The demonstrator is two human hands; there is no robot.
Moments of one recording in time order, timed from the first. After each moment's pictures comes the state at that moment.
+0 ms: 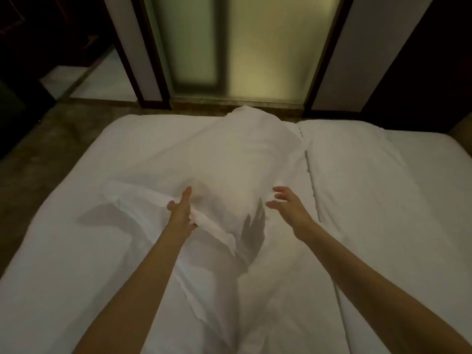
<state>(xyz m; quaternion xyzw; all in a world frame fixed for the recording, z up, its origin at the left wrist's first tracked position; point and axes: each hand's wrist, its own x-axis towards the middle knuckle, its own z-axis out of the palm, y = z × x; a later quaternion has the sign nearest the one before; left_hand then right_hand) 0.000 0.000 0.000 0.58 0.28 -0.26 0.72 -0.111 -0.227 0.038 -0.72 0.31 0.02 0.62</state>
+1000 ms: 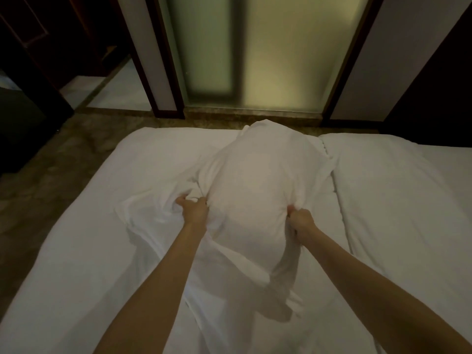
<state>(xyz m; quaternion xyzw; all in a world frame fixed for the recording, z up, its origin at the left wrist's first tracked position) 0.110 -0.020 -0.011 0.70 0.24 -0.08 0.67 0.009 -0.237 -0.027 -0.66 0.50 0.01 0.56</state>
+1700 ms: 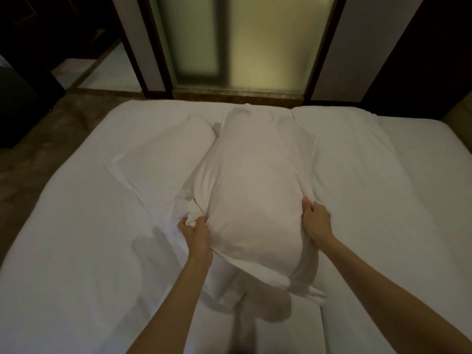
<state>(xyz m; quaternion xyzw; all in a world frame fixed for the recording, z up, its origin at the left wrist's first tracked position) -0.189 -0.036 -0.027 0.61 0.28 -0.05 0.74 -0.259 -0.287 -0.014 -0.82 0.40 -0.08 0.41</state>
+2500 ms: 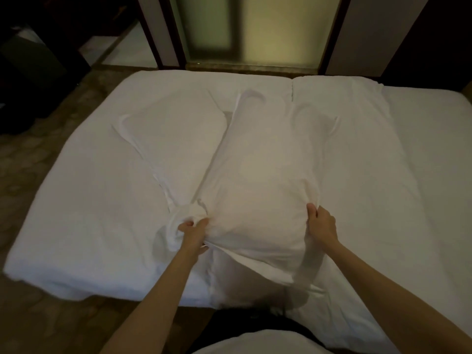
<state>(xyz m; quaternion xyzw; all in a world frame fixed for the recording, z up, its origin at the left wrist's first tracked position) -0.371 -0.059 -0.037 0.68 0.34 -0.25 0.60 -0.436 -0.352 -0.058 -0.84 0.39 0.01 0.39</state>
